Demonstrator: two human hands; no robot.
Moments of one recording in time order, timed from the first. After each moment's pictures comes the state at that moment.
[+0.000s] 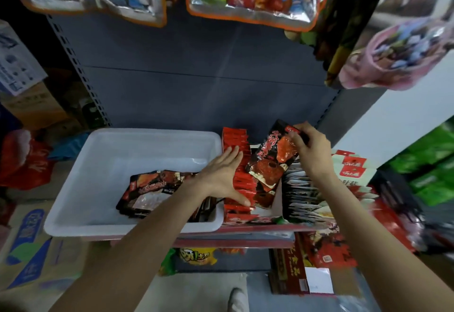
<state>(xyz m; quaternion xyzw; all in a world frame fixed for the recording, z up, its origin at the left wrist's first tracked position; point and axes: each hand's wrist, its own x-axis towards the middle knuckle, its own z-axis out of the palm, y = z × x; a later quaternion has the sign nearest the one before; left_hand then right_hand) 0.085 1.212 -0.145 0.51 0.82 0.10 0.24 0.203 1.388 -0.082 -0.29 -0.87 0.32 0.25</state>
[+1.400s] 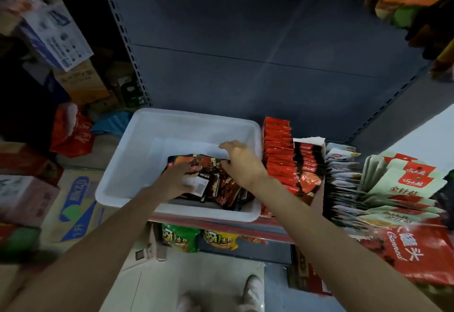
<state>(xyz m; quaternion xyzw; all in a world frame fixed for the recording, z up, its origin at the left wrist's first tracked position) 0.014 1.053 -0.228 0.27 0.90 0.18 0.28 0.103 1.232 -0.142 -0.07 -0.97 0.23 -0.03</state>
